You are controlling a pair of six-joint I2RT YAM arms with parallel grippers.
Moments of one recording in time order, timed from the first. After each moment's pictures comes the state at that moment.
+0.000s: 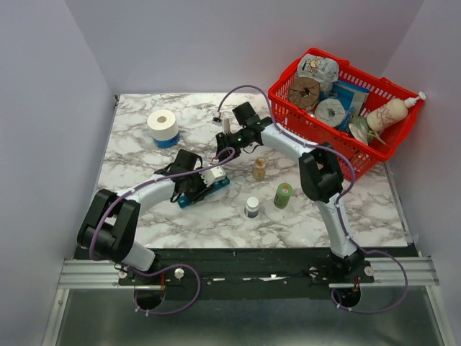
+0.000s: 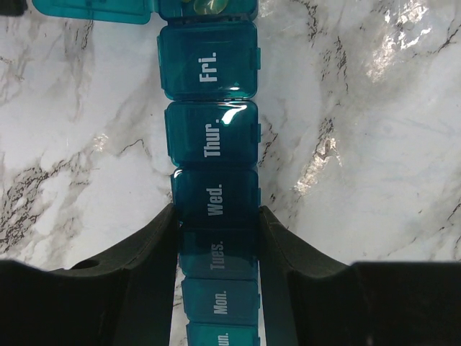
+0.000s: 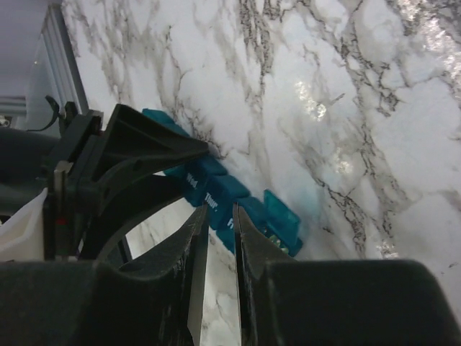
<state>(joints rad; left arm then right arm) -0.41 1.48 0.74 -0.29 0.29 0.60 0.60 2.34 1.96 -0.56 -0.85 0.08</state>
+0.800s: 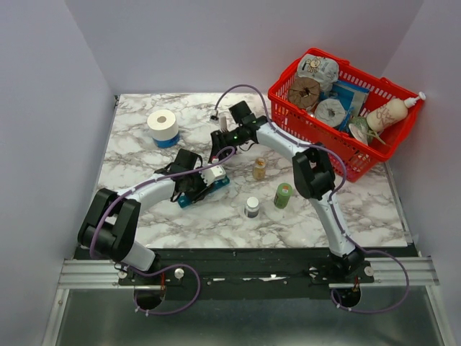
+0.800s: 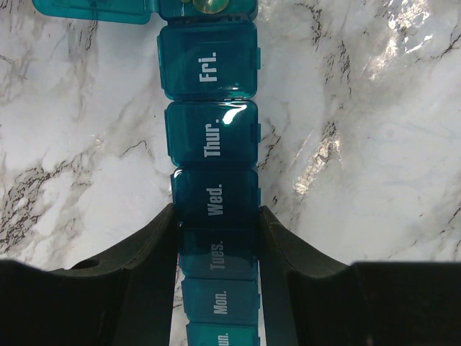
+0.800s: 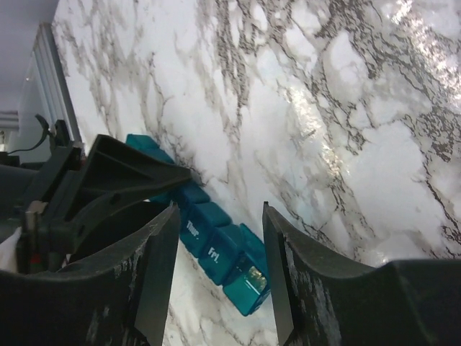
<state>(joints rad) -0.41 1.49 0.75 -0.29 0.29 0.59 0.60 2.44 2.09 -0.57 -0.85 0.10</state>
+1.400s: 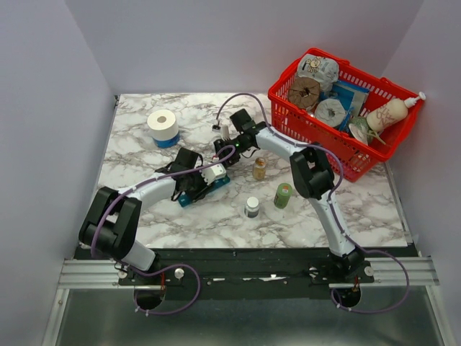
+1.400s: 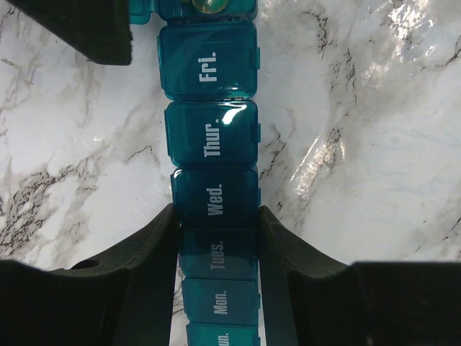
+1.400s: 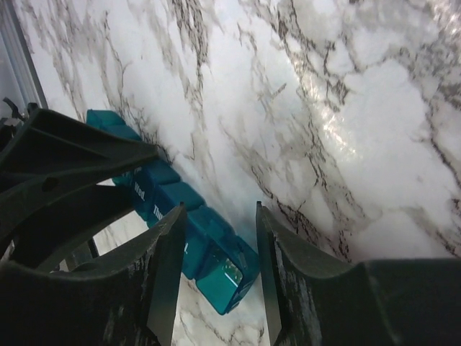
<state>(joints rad) -0.41 1.51 0.76 -0.28 0.29 0.58 0.60 2.46 2.02 -0.59 -0.82 0.06</state>
